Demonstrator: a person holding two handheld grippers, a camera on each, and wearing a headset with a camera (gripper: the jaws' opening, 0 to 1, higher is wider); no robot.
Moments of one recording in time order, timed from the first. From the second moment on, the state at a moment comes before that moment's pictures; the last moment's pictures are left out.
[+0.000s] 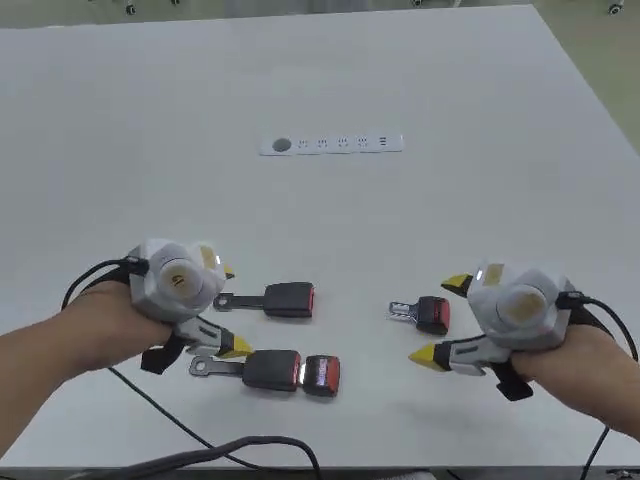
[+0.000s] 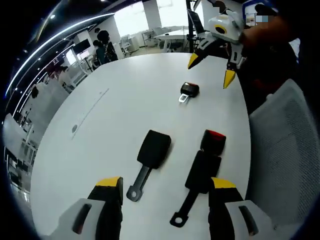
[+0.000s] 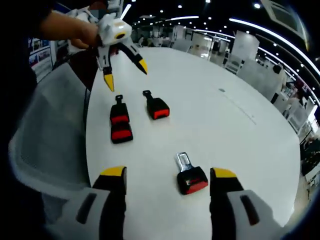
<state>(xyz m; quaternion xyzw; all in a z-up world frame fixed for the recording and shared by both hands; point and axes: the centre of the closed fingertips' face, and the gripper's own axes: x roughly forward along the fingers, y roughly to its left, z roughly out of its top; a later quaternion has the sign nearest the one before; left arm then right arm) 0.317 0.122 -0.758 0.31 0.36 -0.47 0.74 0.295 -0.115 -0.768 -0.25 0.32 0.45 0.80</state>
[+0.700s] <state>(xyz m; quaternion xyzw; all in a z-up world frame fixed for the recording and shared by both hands) 0.266 0.190 -0.750 0.20 0.35 -0.38 0.83 0.273 -0.147 -0.755 -0.23 0.30 0.40 0.83</state>
